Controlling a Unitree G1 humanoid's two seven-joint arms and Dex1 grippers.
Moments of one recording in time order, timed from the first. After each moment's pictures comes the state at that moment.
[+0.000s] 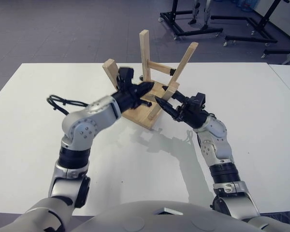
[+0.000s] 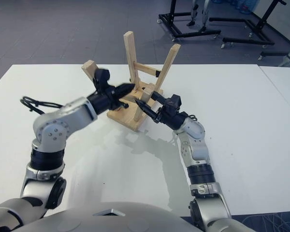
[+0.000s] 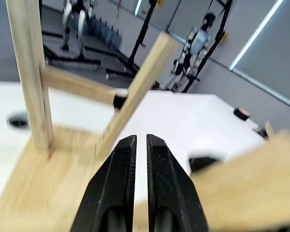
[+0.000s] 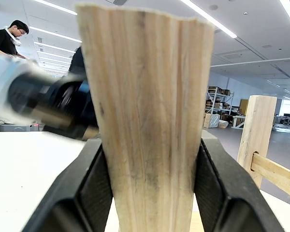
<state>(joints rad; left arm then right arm) -0.52 0.20 -0.05 -0.34 -0.94 0.95 0.06 -0.21 -0.21 0.07 0.11 0.44 -0.22 0.92</state>
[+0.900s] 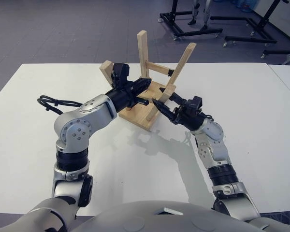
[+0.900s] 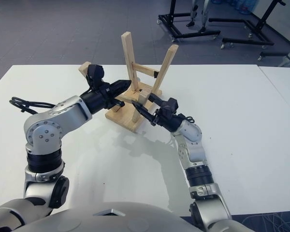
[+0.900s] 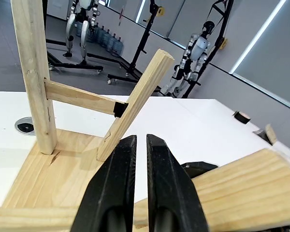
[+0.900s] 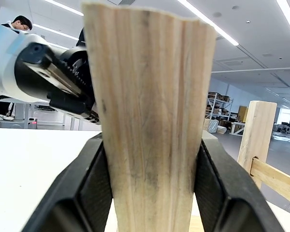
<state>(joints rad) -0.45 0.18 -0.02 -0.43 -0.88 1.05 0.03 -0.18 -0.21 0.13 0.14 0.43 -0.32 0.89</state>
